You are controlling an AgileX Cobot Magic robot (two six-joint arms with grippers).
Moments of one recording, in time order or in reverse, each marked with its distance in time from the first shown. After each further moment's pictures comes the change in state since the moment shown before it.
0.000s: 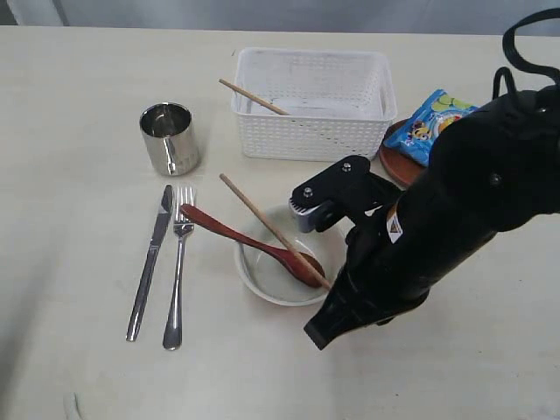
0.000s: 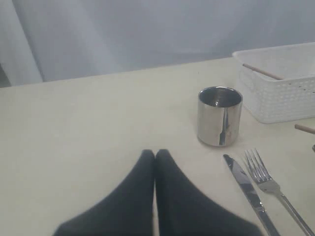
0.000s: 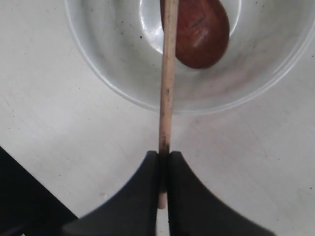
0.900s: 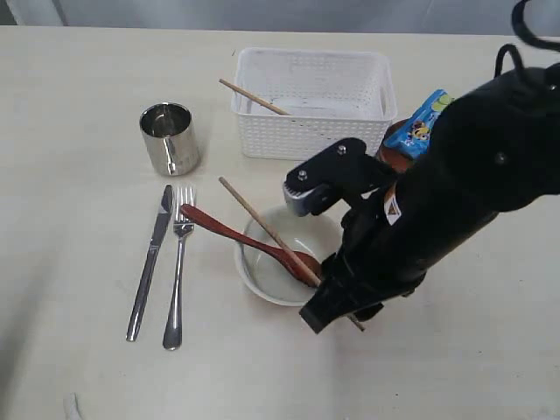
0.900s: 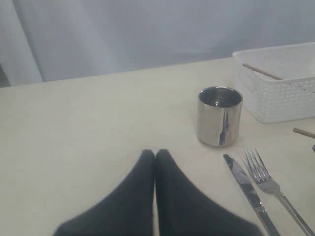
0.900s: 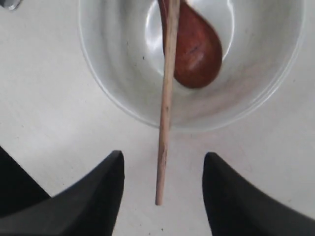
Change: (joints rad) left arm 0.000 0.000 0.000 0.000 0.000 0.000; right arm 0.000 -0.019 -0.055 -0.027 0.035 -0.008
